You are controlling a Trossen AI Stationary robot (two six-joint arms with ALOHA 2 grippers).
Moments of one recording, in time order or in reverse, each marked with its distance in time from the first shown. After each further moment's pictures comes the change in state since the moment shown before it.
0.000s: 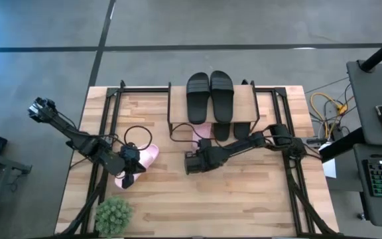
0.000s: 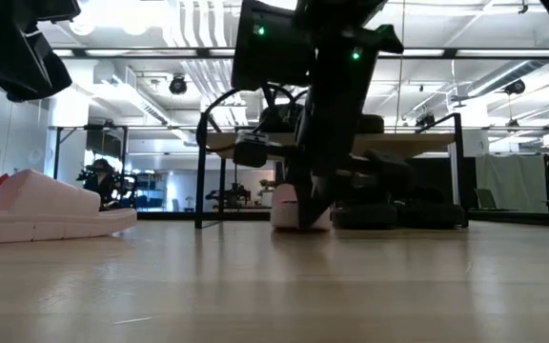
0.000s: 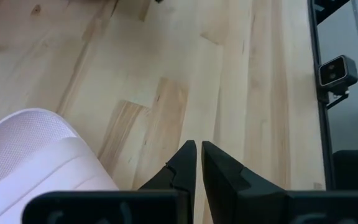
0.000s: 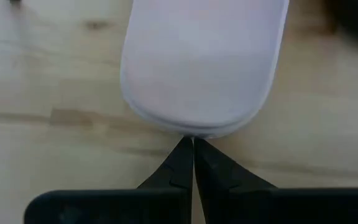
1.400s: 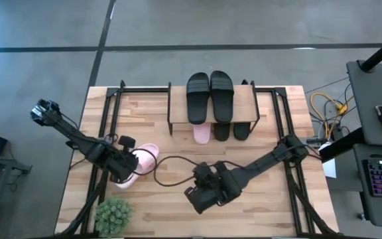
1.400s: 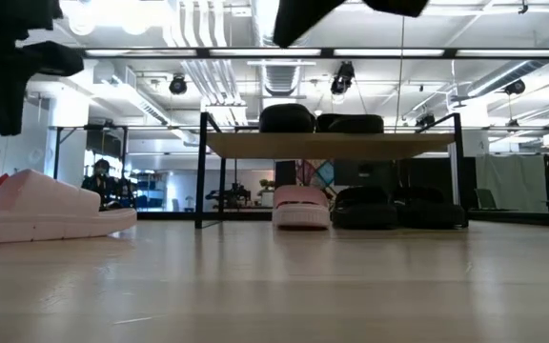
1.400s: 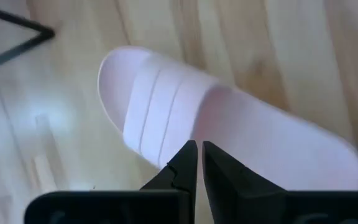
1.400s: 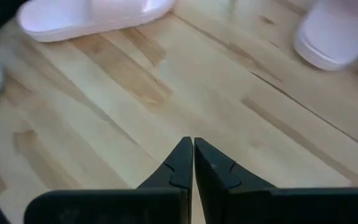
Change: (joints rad) left arm -0.003 0.202 0.177 -0.537 -0.017 0.518; right arm 0.289 -0.071 0.426 -0.309 0.045 -0.363
